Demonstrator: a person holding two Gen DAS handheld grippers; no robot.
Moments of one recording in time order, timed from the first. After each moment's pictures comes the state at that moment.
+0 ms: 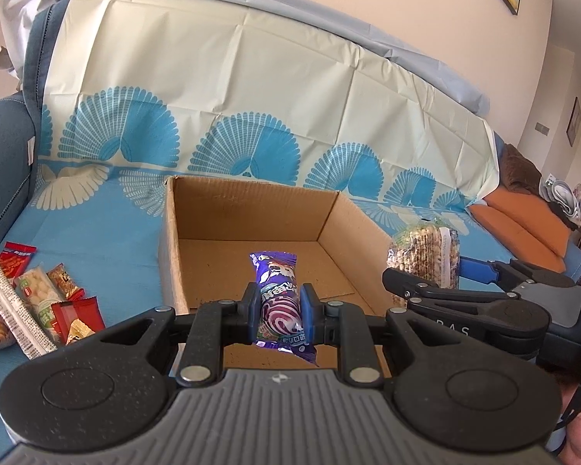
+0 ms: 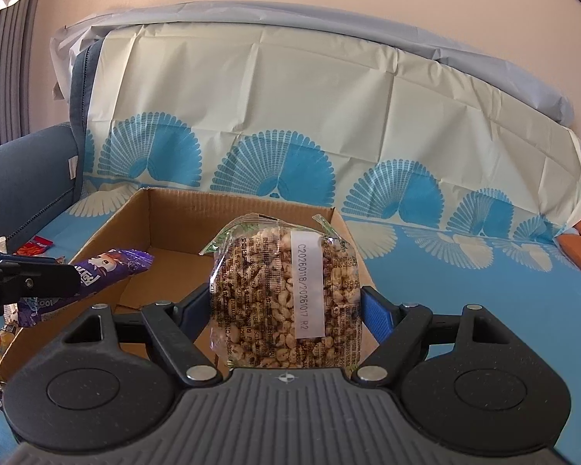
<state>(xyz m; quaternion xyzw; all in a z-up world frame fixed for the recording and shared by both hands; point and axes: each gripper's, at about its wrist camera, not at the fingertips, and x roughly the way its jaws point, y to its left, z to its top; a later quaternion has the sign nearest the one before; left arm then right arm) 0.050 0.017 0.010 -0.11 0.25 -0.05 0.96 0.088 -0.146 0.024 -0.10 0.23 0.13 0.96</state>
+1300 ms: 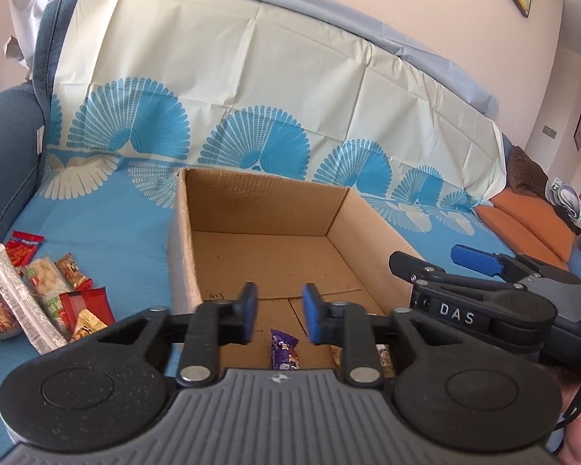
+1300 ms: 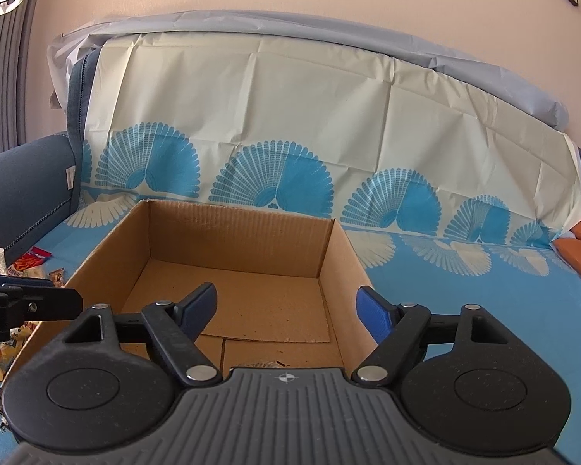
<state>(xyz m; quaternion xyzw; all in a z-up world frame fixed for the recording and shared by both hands) 0.045 0.025 0.009 -0.12 0.26 -0.04 0.96 0.085 -0.136 0.027 -0.09 0.21 0.13 0.96</state>
